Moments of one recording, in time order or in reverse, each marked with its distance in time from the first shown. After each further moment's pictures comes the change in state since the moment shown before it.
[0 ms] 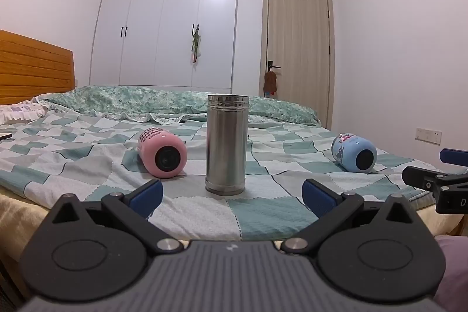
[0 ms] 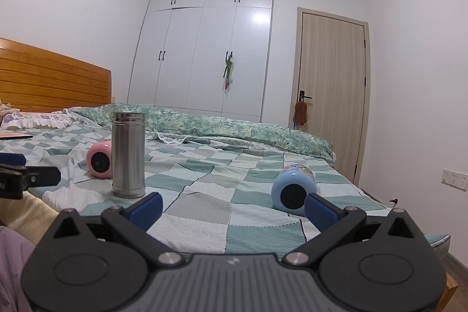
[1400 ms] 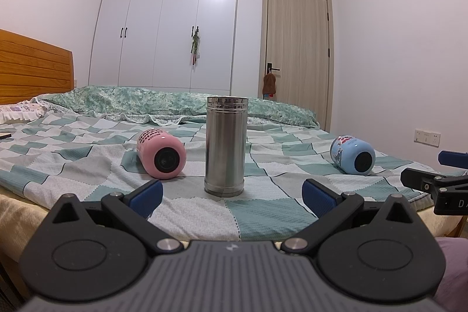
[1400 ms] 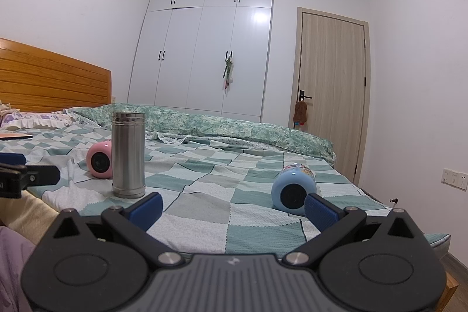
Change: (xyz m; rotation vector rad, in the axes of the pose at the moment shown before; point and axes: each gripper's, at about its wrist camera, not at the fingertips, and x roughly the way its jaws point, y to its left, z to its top) left arm 0.000 -0.005 -0.001 0.003 0.003 -0.001; right arm -0.001 0.000 0.001 0.001 0.001 0.000
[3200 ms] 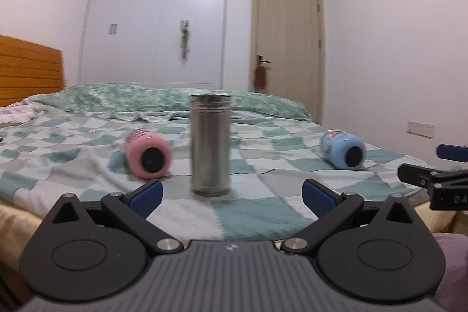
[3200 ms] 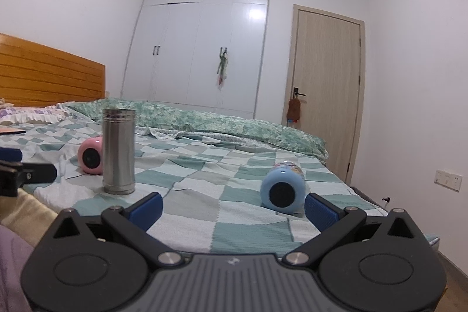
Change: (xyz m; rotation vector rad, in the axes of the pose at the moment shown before) left arm 0.012 -0.018 0.014 0.034 0.032 -0.044; right arm 0.001 -0.015 0.007 0.003 0.028 -0.039
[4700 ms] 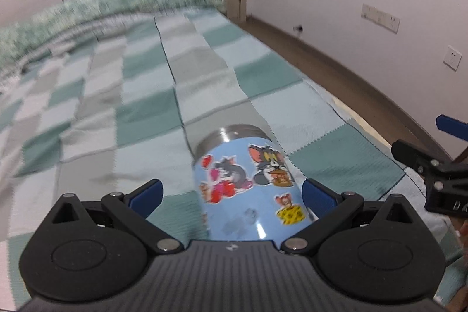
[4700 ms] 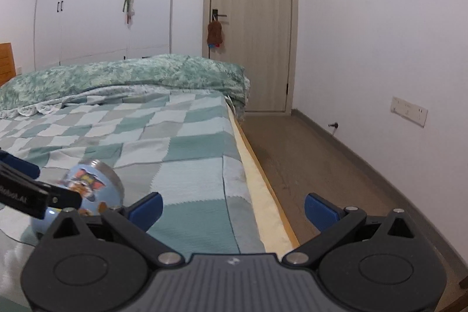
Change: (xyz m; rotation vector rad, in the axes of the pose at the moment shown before) left arm 0.378 -0.216 0.096 0.174 0.636 -0.285; right arm 0.232 -0.252 0.027 0.182 0.335 -0.212
